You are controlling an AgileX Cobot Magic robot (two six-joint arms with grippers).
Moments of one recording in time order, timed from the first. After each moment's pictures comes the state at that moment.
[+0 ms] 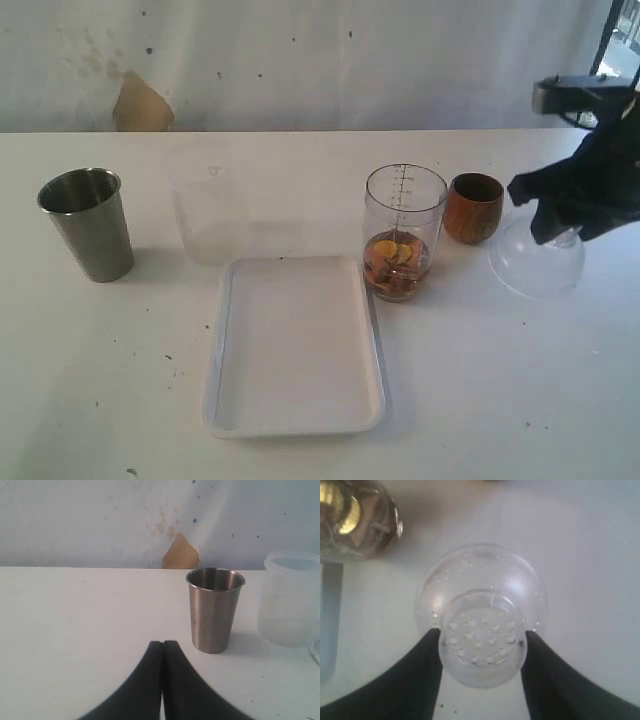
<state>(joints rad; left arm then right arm) 0.02 0.01 -0.01 0.04 0.22 -0.05 -0.05 1.59 -1.21 0.13 0.96 -0.17</state>
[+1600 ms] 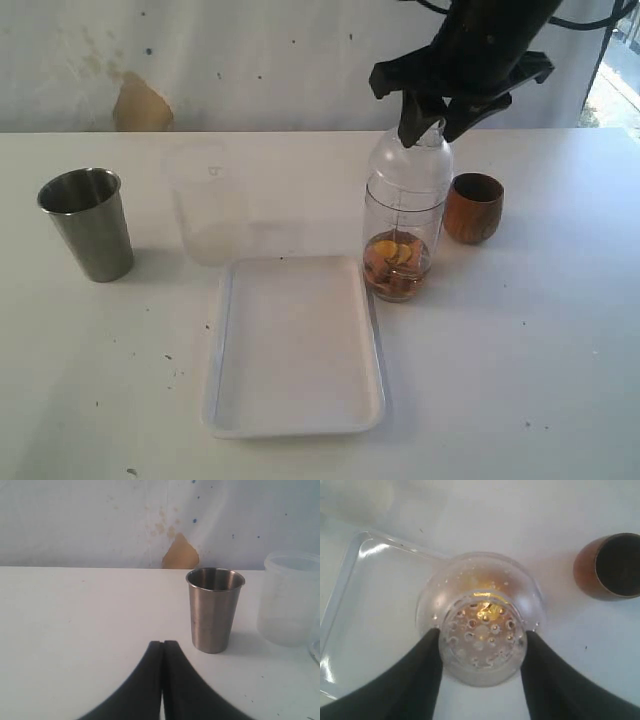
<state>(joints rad) 0.02 0.01 -0.01 0.04 0.22 -0.05 0.22 1.83 -1.78 0.14 1.21 -0.05</state>
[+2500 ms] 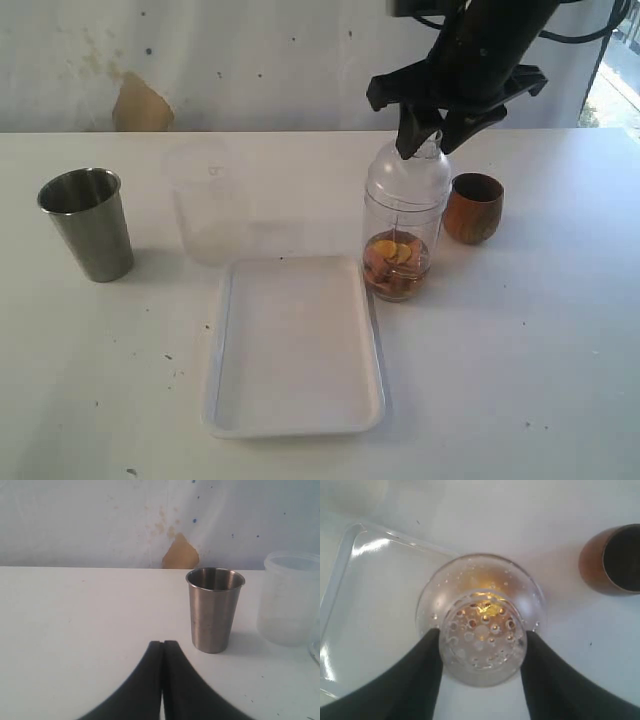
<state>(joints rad) 0.02 0.01 -0.01 0.04 0.22 -0.05 0.22 1.86 -1.78 0.15 1.22 -0.06</state>
